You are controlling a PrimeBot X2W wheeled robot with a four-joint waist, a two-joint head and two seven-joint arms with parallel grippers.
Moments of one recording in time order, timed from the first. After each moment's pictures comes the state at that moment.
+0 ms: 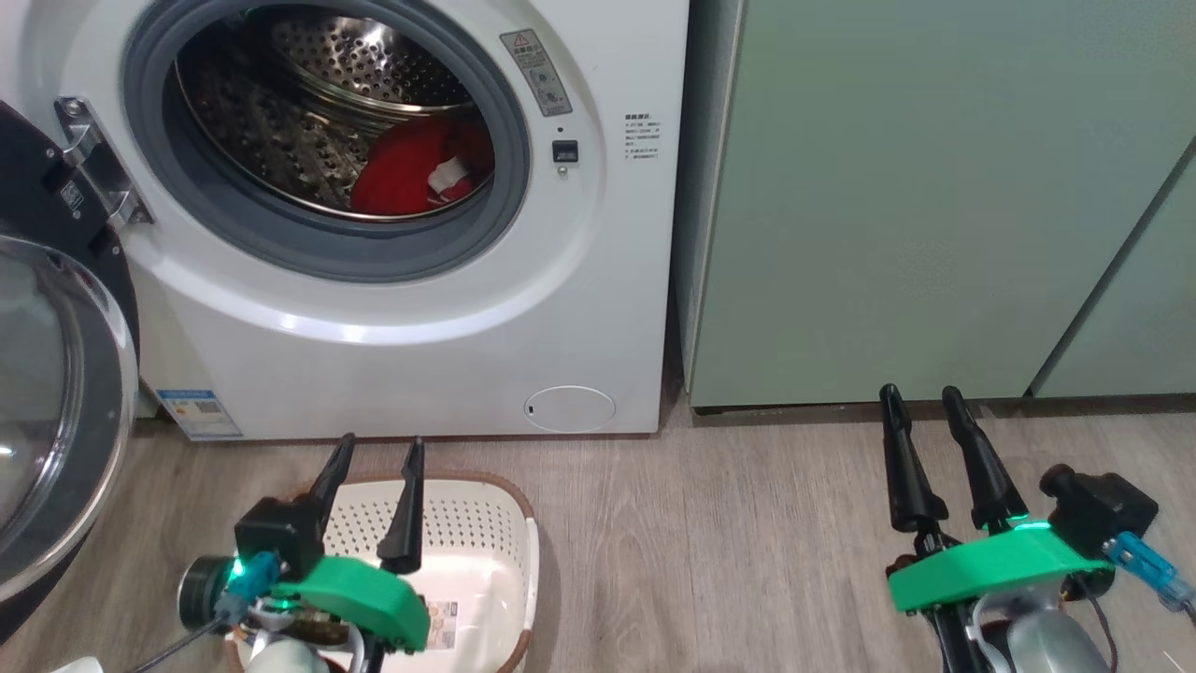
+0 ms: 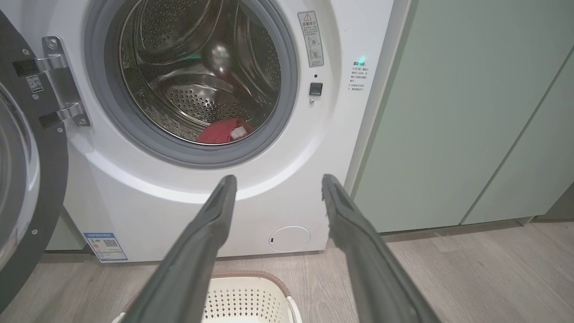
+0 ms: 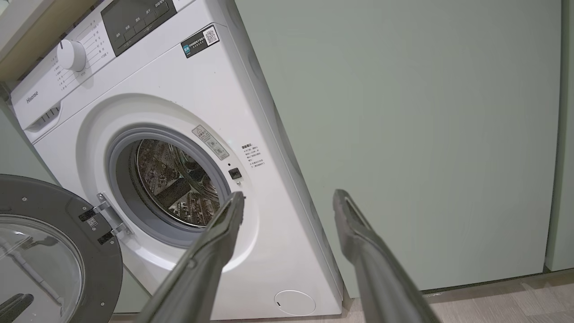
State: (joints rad) left arm -0.03 0.05 -0.13 0.27 -0.20 -0.03 -0.25; right arm 0.01 -0.05 0.07 0.15 0.46 0.13 -0.26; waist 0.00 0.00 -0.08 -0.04
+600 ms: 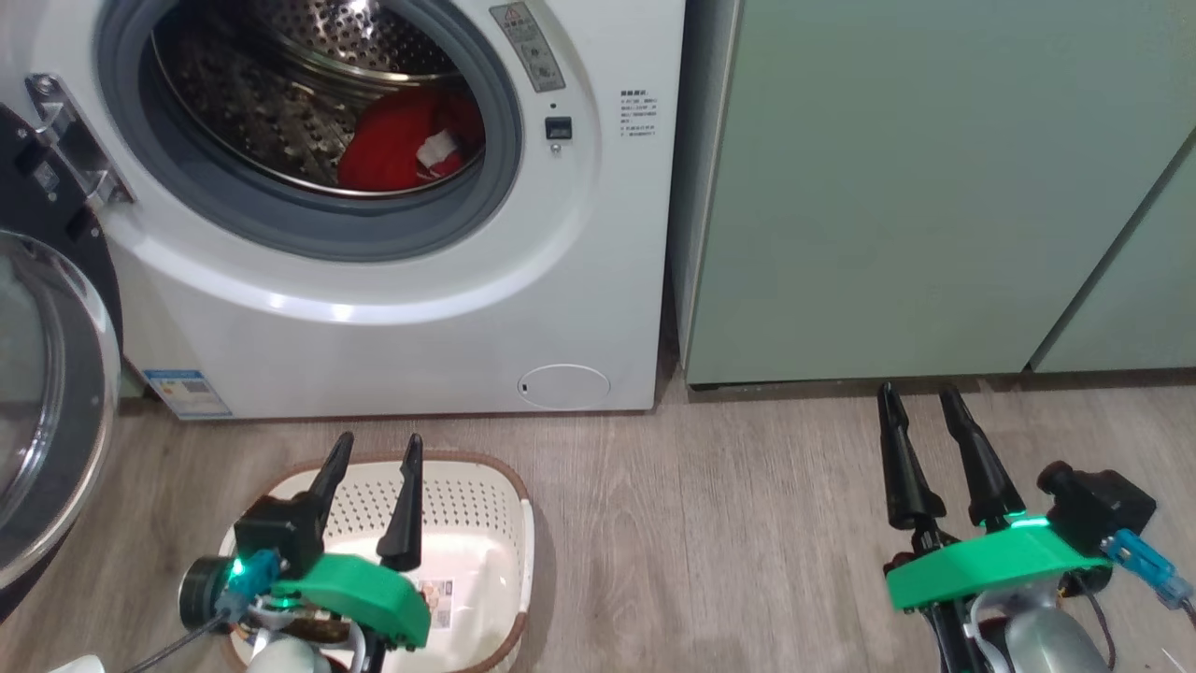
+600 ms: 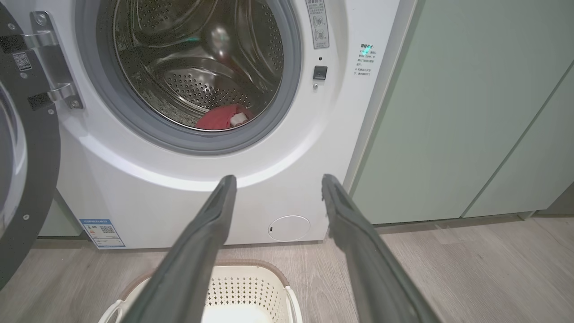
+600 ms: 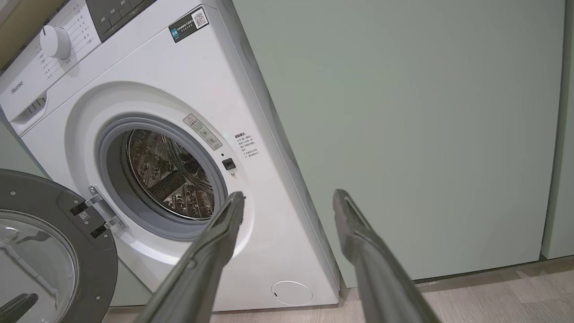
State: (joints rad) left arm -0.04 0.05 -0.13 0.27 -0.21 -0.02 -0.25; right arm 0.00 -0.05 0.07 0.15 0.46 0.13 -0.26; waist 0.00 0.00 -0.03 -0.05
